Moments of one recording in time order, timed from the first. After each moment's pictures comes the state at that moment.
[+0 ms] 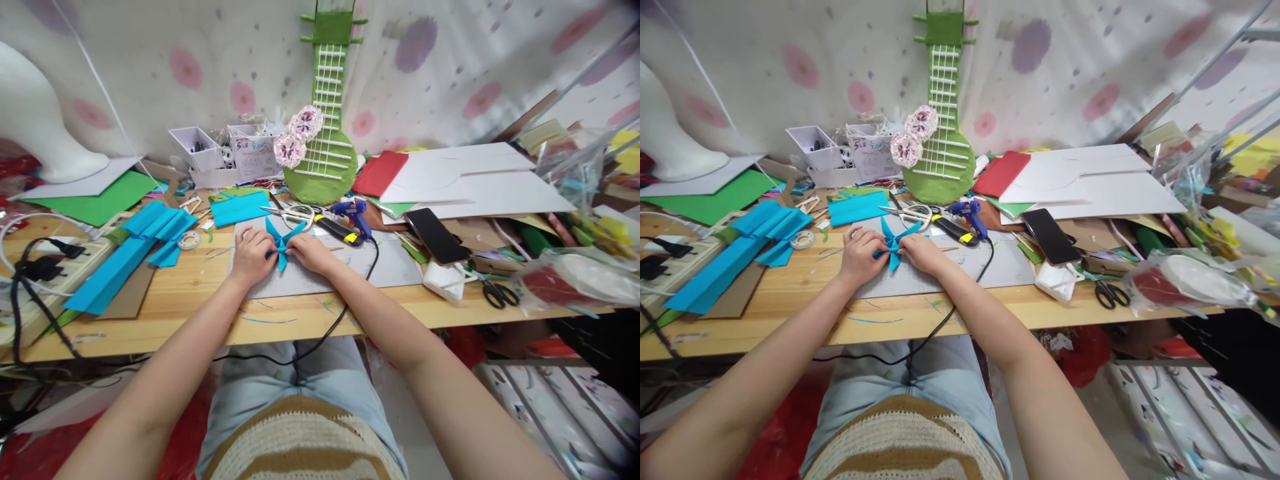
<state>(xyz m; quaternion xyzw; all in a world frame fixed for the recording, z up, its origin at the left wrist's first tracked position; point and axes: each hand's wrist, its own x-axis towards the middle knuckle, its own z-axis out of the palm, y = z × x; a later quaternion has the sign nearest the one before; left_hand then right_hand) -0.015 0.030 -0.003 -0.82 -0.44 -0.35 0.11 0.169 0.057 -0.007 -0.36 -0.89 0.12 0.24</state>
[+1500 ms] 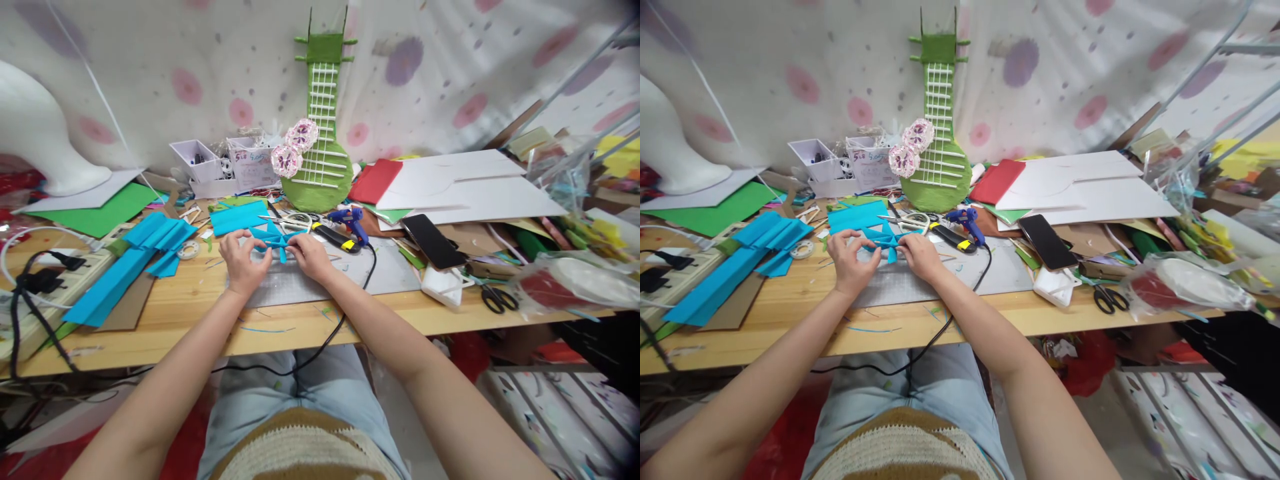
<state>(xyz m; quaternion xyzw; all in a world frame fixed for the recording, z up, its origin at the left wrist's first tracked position) -0.009 0.024 0.001 -0.68 -0.56 -0.46 0.12 0.165 0.057 -0.009 -0.40 -0.82 0.11 0.39</state>
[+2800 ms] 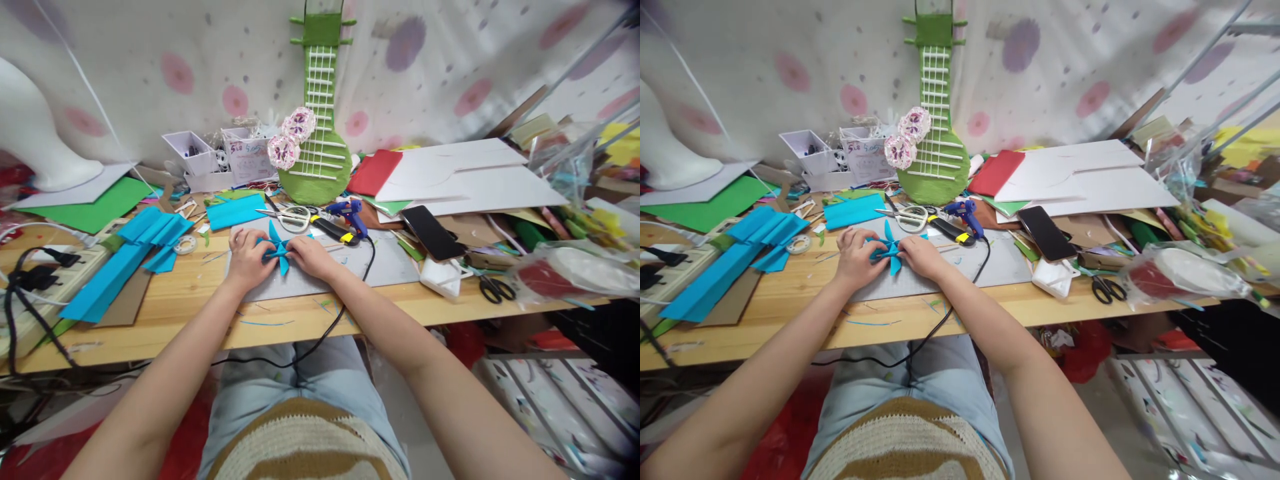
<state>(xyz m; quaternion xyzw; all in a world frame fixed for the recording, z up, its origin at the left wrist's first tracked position) -0.017 0.029 -0.005 -0.81 -0.45 -0.35 0.12 0.176 0.049 -0.008 -0.38 -0.88 0.09 0.25</state>
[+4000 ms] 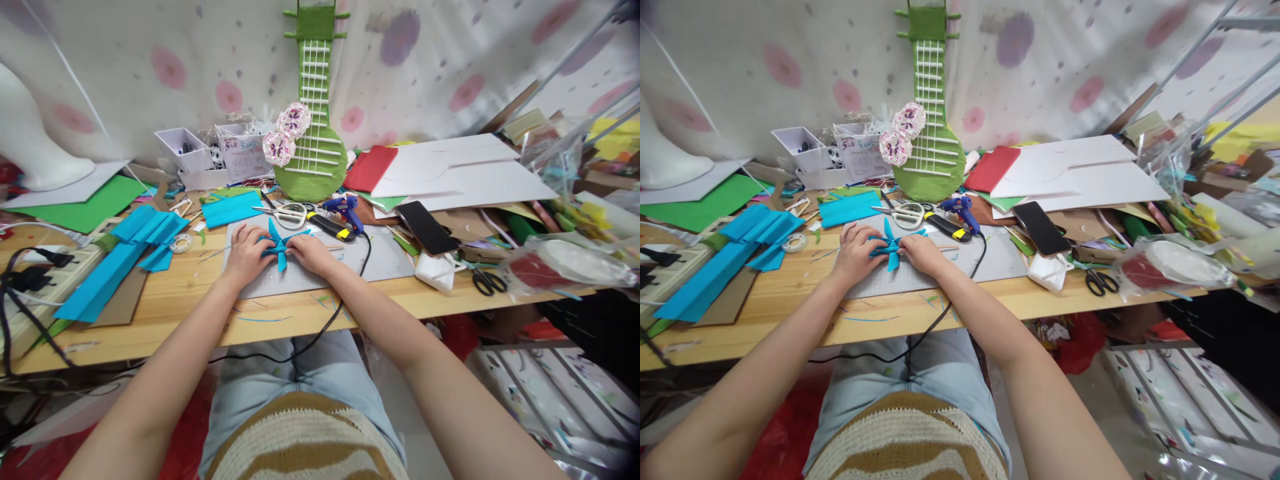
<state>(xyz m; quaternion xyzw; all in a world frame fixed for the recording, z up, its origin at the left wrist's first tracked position) -0.020 0.038 -0.006 -0.85 -0.40 -0.32 0.10 0.180 0.048 -0.009 -0.41 -0.88 0.10 0.23</state>
